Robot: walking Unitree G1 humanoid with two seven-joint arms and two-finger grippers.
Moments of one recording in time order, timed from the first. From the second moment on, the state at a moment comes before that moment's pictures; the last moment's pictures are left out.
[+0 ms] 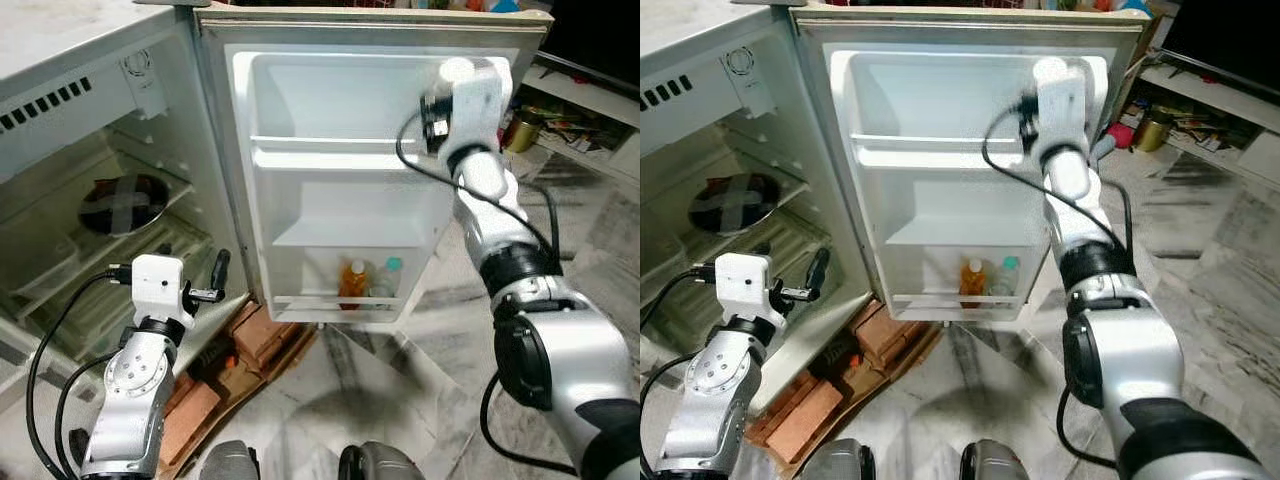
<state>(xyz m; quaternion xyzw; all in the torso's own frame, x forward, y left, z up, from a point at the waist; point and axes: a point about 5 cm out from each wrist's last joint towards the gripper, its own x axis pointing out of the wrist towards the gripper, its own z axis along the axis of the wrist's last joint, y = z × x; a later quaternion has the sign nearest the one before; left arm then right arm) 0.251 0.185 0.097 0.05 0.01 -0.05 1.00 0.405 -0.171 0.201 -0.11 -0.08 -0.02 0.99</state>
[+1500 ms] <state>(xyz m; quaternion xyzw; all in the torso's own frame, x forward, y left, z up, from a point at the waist) 0.253 0.177 0.093 0.05 0.01 -0.05 1.00 0.299 -0.155 0.138 -0.02 -0.09 0.02 1.00</state>
